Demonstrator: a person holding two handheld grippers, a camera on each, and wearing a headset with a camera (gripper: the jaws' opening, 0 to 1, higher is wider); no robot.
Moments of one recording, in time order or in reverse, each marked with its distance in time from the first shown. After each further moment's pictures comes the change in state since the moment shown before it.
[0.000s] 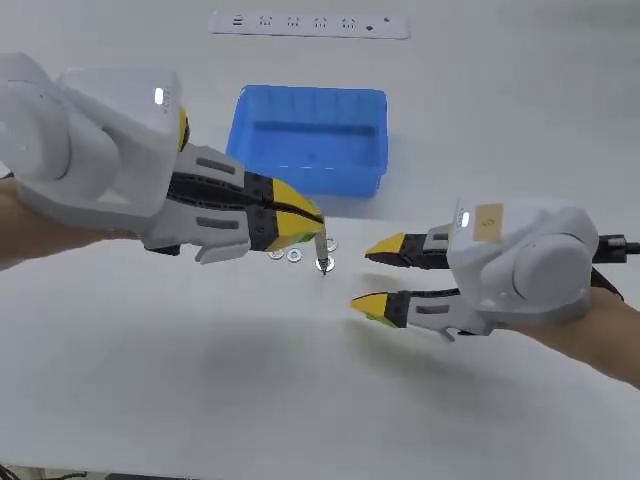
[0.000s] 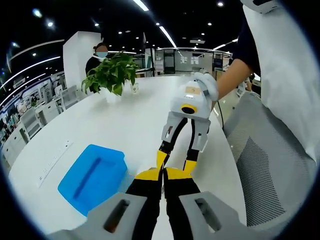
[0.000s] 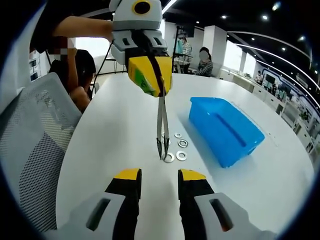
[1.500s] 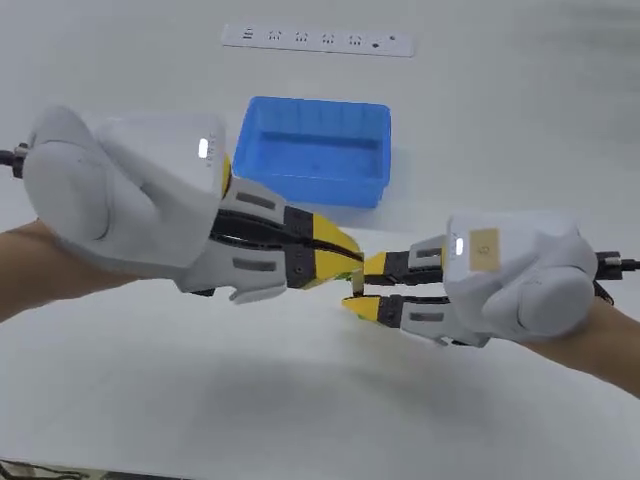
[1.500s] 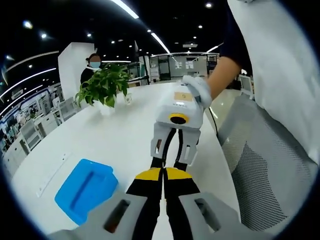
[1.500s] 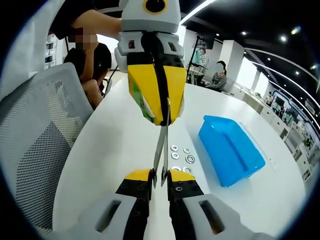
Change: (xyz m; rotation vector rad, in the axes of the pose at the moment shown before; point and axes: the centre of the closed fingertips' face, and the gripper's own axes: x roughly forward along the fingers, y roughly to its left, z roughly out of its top) left arm 0.007 -0.027 0.022 0.042 -0.093 0.032; right arm -0.004 0.017 0.018 -0.168 -0.039 0.041
